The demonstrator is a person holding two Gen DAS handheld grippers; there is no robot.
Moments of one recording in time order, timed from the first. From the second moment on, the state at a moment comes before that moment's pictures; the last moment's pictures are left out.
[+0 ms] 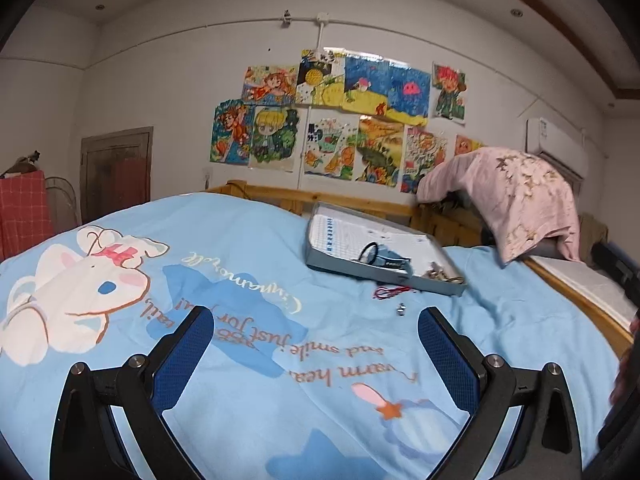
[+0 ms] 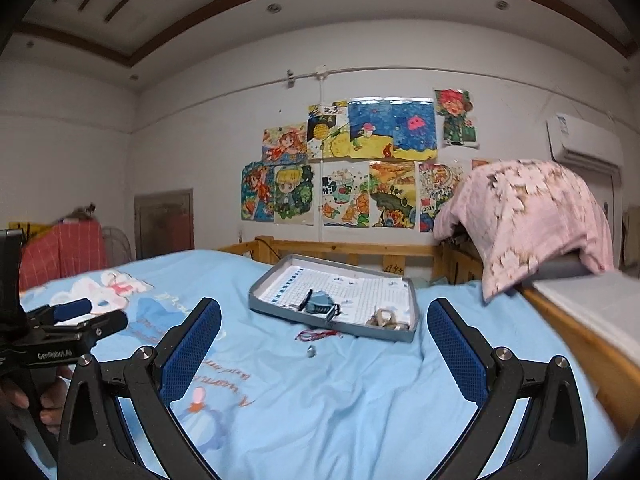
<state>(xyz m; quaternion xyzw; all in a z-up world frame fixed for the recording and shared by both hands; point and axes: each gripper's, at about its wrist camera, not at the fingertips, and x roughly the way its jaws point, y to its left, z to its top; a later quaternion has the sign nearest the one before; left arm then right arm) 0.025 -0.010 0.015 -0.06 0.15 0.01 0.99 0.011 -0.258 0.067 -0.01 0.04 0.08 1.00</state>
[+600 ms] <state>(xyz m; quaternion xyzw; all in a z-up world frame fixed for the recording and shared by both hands) 0.177 0.003 -0.009 -0.10 0.25 0.03 0.96 0.138 -0.277 0.043 -0.01 0.11 0.06 0.99</state>
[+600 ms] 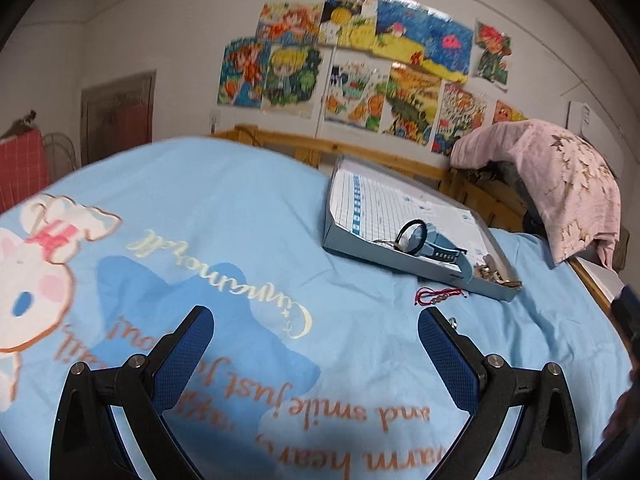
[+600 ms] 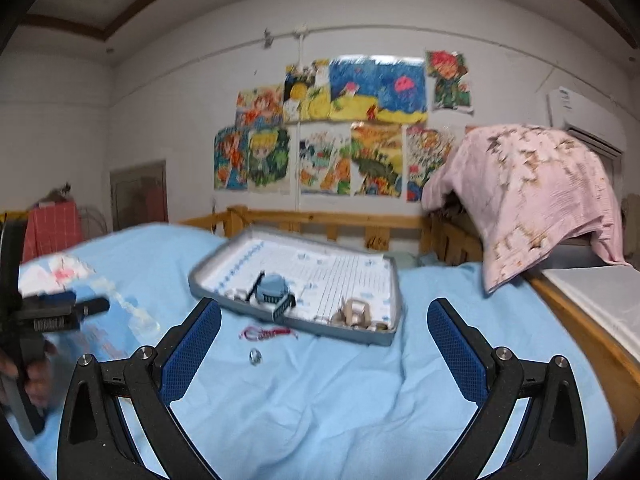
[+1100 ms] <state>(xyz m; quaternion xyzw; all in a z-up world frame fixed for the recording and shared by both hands) 0.259 -0.021 -0.040 -0.04 0.28 -0.06 0.96 0.240 -0.232 -0.036 -0.03 0.25 0.17 0.95</state>
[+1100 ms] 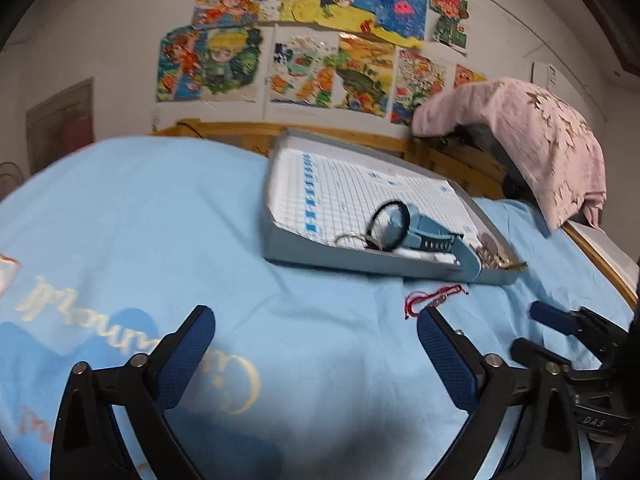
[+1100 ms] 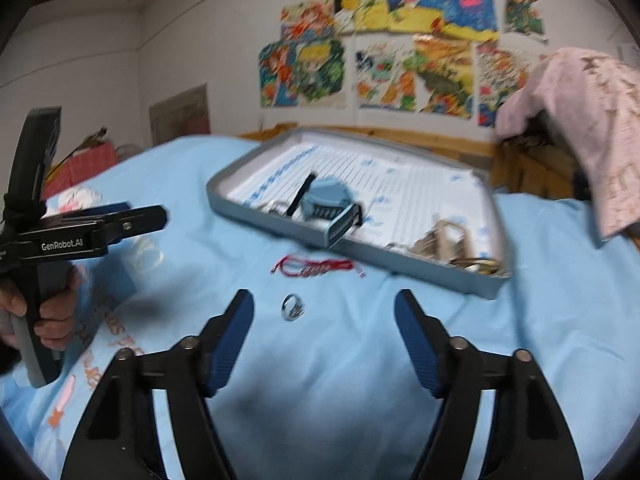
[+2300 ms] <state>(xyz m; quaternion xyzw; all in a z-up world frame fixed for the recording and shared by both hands) 0.337 -0.098 -0.084 0.04 0.34 -0.23 0.91 0.289 -0.240 -0.089 0.06 0.34 0.18 0.92</state>
